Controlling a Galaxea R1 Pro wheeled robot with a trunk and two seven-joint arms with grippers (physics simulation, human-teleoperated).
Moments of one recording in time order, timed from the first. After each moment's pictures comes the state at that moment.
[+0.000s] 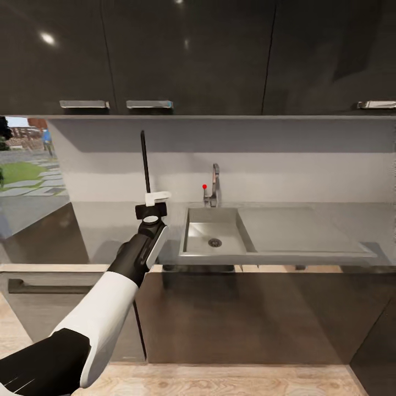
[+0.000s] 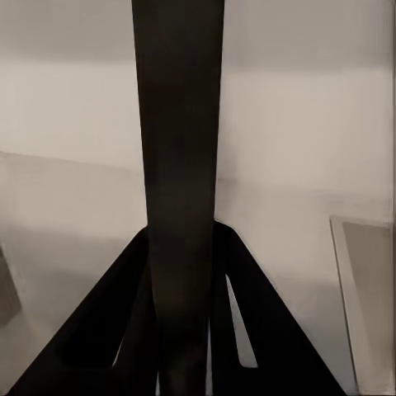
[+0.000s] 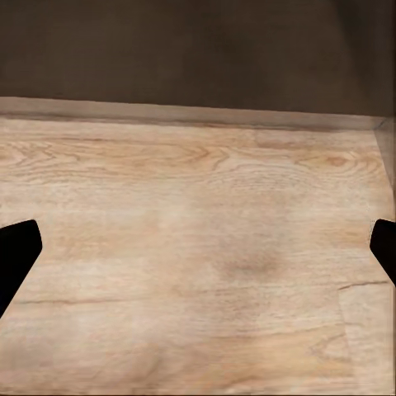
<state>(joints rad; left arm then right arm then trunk) -0.99 -0.17 -0.21 -0.90 0.11 0.33 0.57 -0.04 -0.10 0.00 -0.37 0.00 -0.43 -0.10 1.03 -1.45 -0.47</state>
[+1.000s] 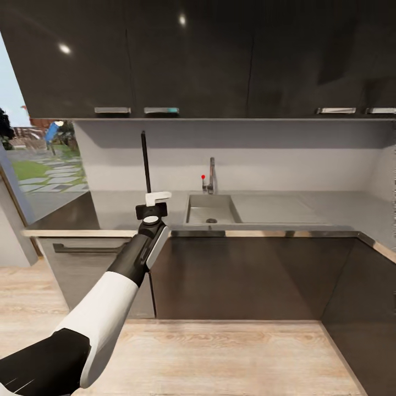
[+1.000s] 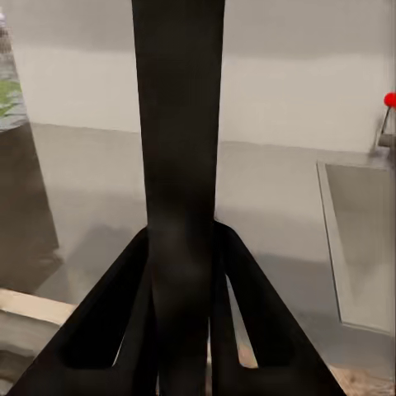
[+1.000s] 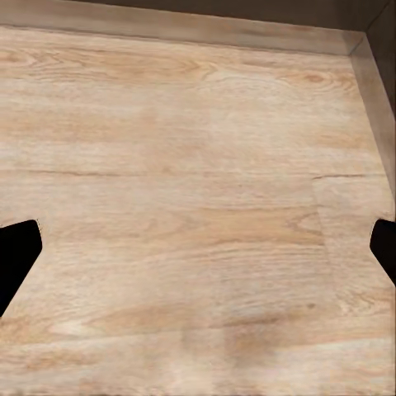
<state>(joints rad) -0.99 -0.17 -0.21 -0.90 0.11 0.33 0.56 -0.04 -0.10 0.00 -0.37 0.00 -0.43 -0.10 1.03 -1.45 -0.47</state>
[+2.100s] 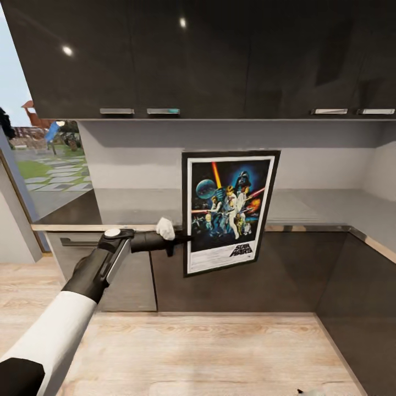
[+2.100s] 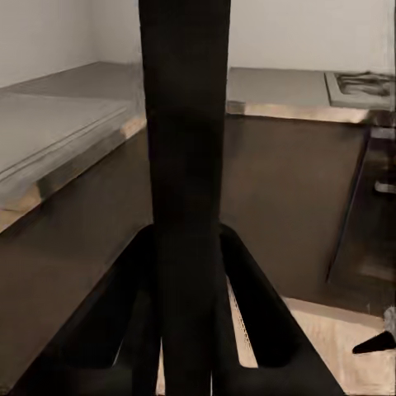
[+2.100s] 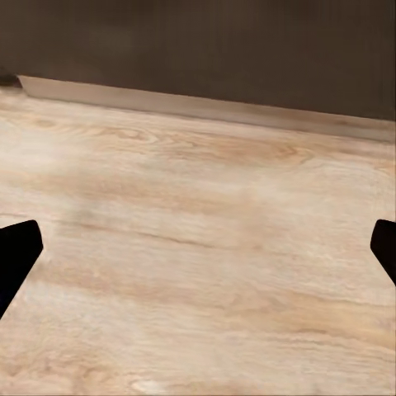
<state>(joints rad) -0.87 0.08 -0.21 -1.06 0.11 0.32 -1.16 -0.04 -0.11 0.00 -0.64 0.01 -0.34 0.17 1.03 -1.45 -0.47</state>
